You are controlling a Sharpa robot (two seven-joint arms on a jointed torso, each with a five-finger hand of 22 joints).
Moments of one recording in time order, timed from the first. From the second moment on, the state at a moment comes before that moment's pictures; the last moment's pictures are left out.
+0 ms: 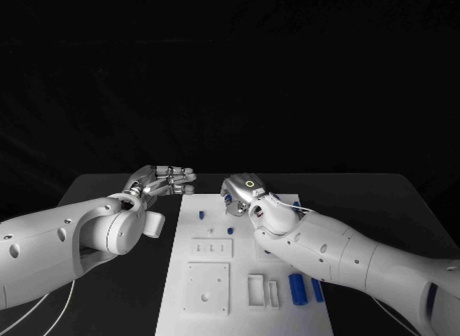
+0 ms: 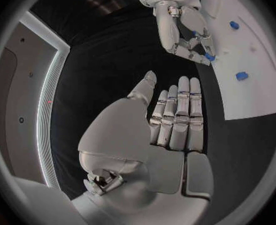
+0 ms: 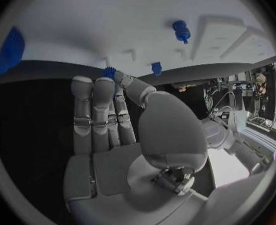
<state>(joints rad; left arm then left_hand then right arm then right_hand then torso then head) 1.43 -0.76 -0.16 1.41 -0.04 -0.39 0.31 1.39 0.01 0.05 -0.10 0.08 1.00 0.15 0.06 0.06 1.13 0.12 0.06 0.06 1.24 0.08 0.14 0.07 0.07 0.99 0.06 0.37 0.14 1.16 -0.31 0.12 0.96 -1.98 -0.52 -0.21 1.30 -0.13 0.65 -0.26 0.08 1.24 0.08 0.06 0.07 1.32 0.07 0.05 0.06 1.44 -0.05 0.91 0.52 0.10 1.46 -0.07 0.51 1.31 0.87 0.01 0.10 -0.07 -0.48</state>
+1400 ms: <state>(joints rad) 1.43 -0.75 -0.16 1.40 -0.04 -0.38 0.31 1.39 0.01 0.05 -0.10 0.08 1.00 0.15 0.06 0.06 1.12 0.13 0.06 0.06 1.23 0.09 0.14 0.07 0.07 0.99 0.06 0.37 0.14 1.17 -0.31 0.12 0.94 -1.90 -0.50 -0.19 1.30 -0.22 0.23 0.07 0.16 1.06 0.08 0.06 0.06 1.03 0.11 0.06 0.06 1.45 -0.01 0.84 0.48 0.15 1.46 -0.03 0.23 1.15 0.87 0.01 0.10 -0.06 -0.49</state>
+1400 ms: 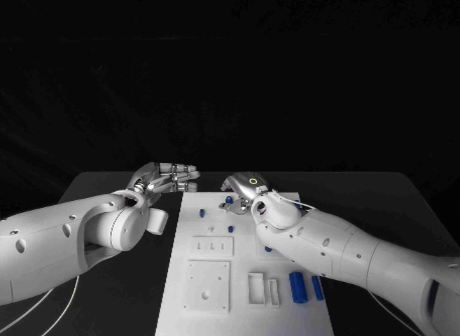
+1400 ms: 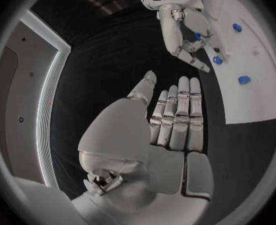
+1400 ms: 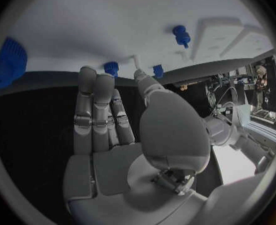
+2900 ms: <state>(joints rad) 1.43 -0.78 -0.16 1.39 -0.03 -0.41 0.36 1.39 0.01 0.07 -0.11 0.08 0.99 0.16 0.06 0.06 1.14 0.12 0.06 0.06 1.25 0.08 0.14 0.07 0.07 0.99 0.06 0.41 0.15 1.21 -0.55 0.23 1.05 -1.75 -0.24 -0.13 1.32 -0.17 0.10 -0.06 0.12 1.00 0.10 0.06 0.06 1.23 -0.01 0.94 1.09 1.44 -0.07 0.99 0.98 0.09 1.47 -0.10 0.75 1.31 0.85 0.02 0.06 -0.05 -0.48</state>
